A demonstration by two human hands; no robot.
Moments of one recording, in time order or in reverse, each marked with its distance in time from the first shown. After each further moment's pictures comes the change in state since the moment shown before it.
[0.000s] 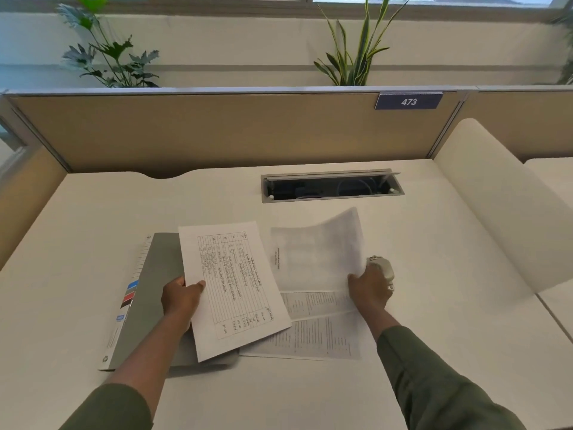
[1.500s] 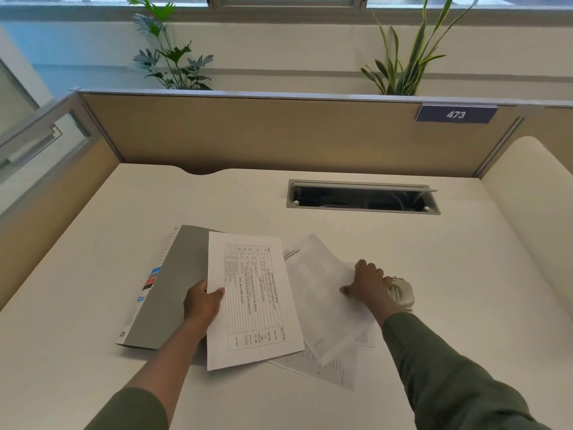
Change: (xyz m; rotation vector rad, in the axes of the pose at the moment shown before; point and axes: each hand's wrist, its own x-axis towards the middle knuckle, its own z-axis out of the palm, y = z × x) left_hand -0.031 -0.011 0.016 0.114 0.039 0.022; right_hand 0.049 -0.035 0.011 -0.512 -0.380 -0.423
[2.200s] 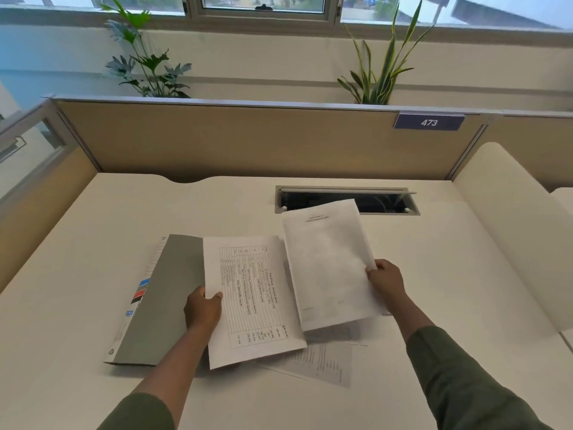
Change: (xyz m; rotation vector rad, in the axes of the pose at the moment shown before) left_hand 0.005 0.000 0.012 -0.013 0.027 0.024; right_hand -0.026 0.038 -0.029 0.896 0.211 0.130
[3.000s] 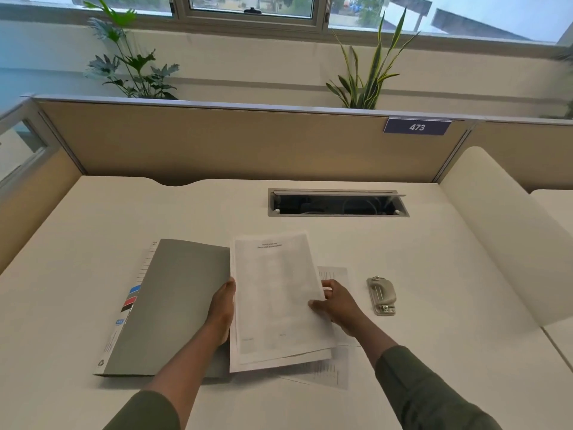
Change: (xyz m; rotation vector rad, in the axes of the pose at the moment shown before) left_hand -0.012 0.021 0.030 -0.338 -0.378 -0.063; right_hand -0.055 0.001 0.069 0.165 -0.428 0.087
